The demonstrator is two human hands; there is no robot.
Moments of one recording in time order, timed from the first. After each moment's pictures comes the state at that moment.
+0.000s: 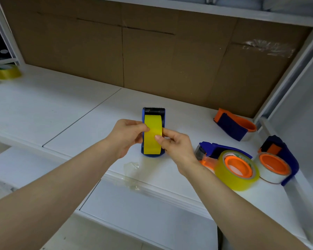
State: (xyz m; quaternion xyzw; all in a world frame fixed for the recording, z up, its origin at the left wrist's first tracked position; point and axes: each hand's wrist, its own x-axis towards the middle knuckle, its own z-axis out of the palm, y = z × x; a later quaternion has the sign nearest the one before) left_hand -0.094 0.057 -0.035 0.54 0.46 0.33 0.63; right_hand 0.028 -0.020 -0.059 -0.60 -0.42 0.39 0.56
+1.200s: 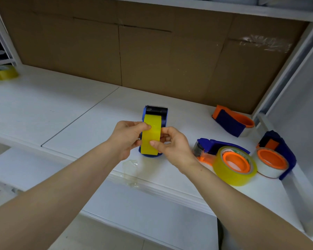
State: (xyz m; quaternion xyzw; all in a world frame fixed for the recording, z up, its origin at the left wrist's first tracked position) left_hand -0.089 0.041 -0.034 0.50 0.47 0.34 0.65; right_hand 0.032 -0.020 -0.071 -0.62 -0.50 0.30 0.52
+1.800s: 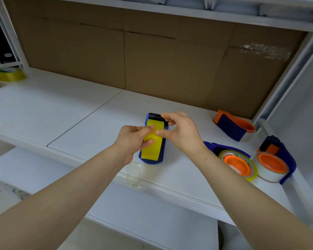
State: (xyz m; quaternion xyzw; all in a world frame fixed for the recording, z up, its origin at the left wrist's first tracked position) left_hand -0.091 0.035 -0.039 0.46 0.44 0.37 0.67; right_hand 0.042 -0.014 -0.022 -0.70 -0.61 0.09 0.37
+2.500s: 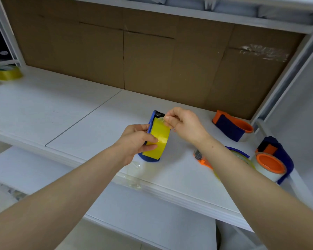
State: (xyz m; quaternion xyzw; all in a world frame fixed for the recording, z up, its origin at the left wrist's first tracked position) left_hand -0.095 0.033 -0.034 0.50 0.41 0.31 0.70; right_hand 0.057 -0.003 -0.008 -0.71 -0.62 0.12 0.32
